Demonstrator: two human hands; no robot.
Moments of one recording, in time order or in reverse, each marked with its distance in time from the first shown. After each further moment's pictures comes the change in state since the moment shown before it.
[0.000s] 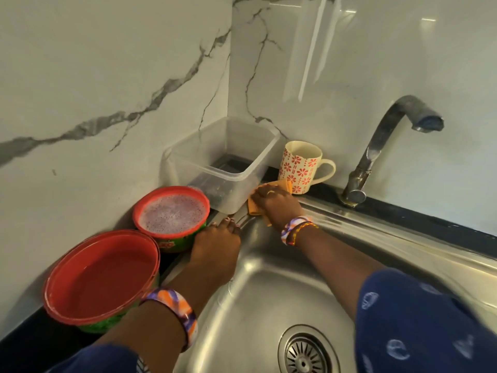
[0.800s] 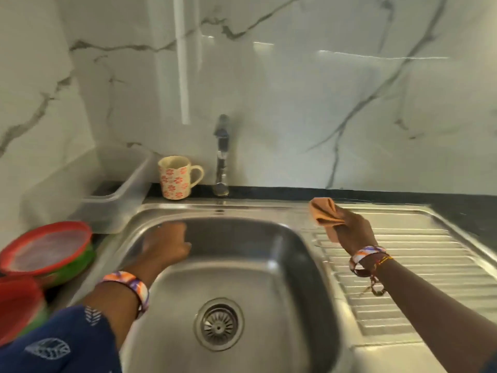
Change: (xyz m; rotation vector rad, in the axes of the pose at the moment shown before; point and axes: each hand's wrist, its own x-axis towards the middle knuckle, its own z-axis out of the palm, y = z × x) left_hand 0.008 0.074 -0.048 -0.410 0.004 0.045; right_hand -0.325 0.108 -0.122 0.397 0.283 1.146
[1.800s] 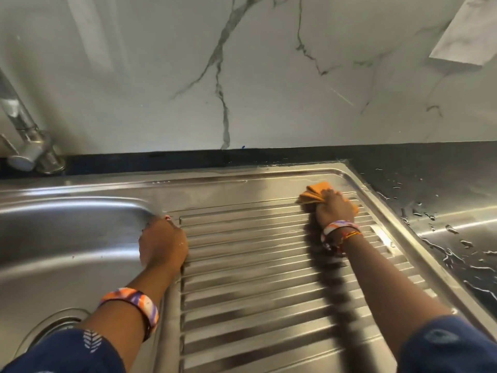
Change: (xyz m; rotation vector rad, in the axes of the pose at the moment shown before) left_hand 0.022 0.306 0.116 -0.545 0.145 -0.353; right_hand 0.088 0.242 -0.074 -0.426 -0.159 0.352
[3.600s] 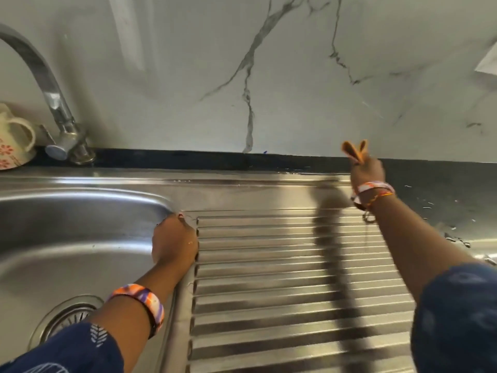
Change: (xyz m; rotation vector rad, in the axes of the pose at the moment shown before) left_hand -0.007 0.005 -0.014 -0.161 0.040 0.016; right_hand 0.030 -0.055 -0.074 0.573 -0.068 0.083
